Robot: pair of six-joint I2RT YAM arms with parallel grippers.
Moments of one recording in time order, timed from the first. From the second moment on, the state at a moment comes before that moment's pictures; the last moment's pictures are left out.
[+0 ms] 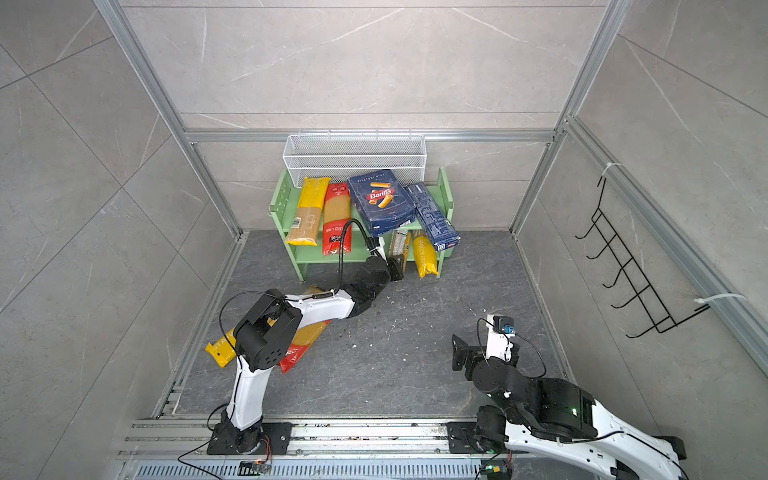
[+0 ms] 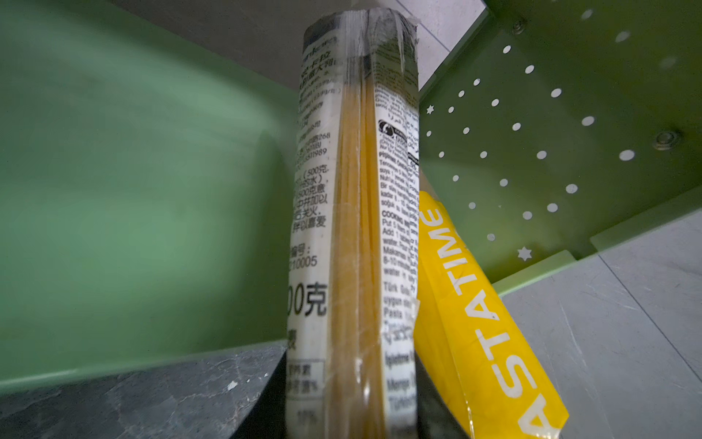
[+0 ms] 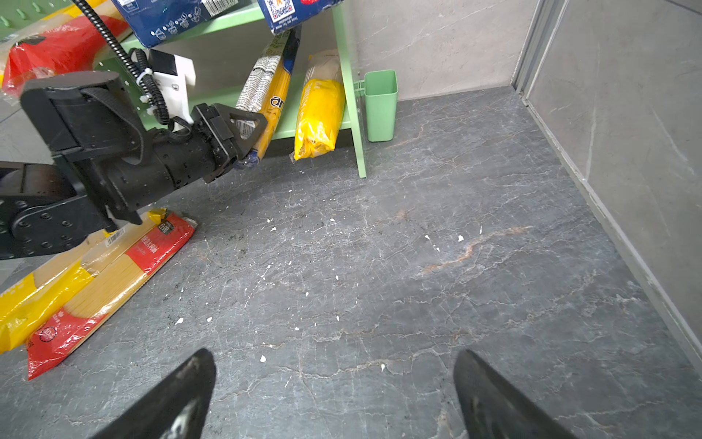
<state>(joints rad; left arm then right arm) -0.80 2.12 1.43 0.46 -0.25 -0.69 1.19 0.39 0.81 -1.15 0.88 0.81</state>
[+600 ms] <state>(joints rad) -0.81 2.13 1.45 0.52 -0.25 -0.71 1.19 0.39 0.81 -1.16 0.88 0.81</state>
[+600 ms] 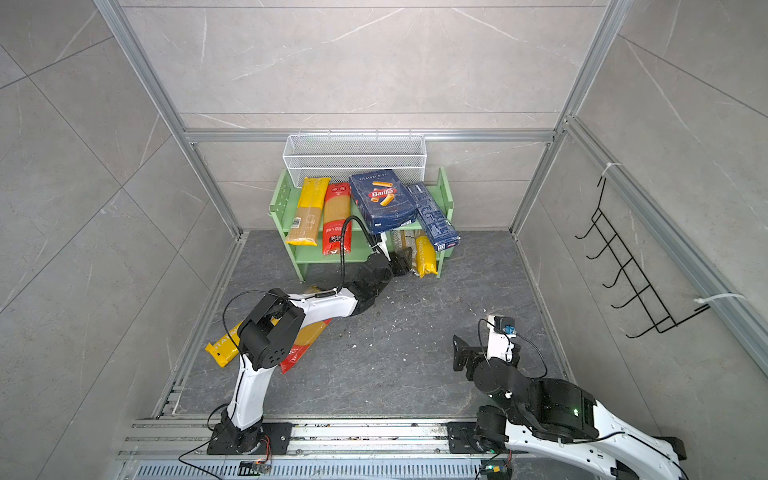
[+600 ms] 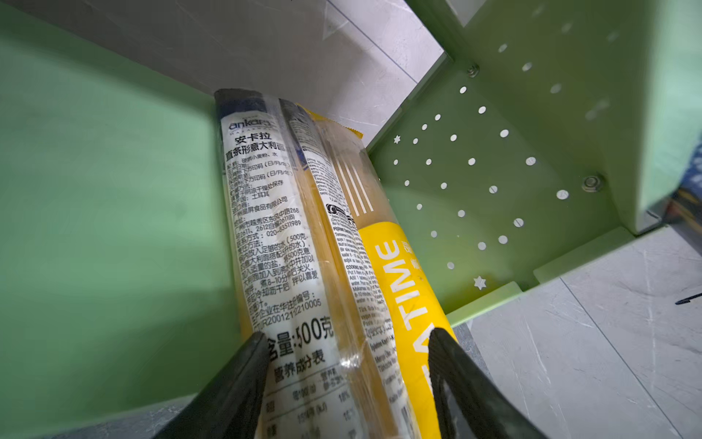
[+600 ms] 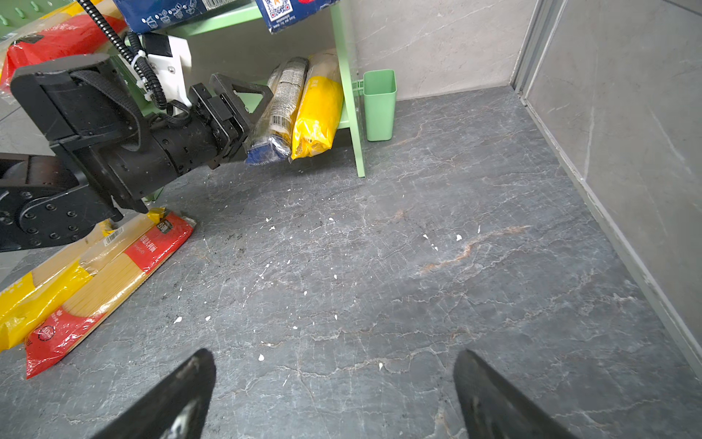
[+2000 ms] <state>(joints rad) -0.85 1.67 0.97 0.52 -0.14 -0.68 1.19 0.59 0.90 -1.16 0.86 0.83</state>
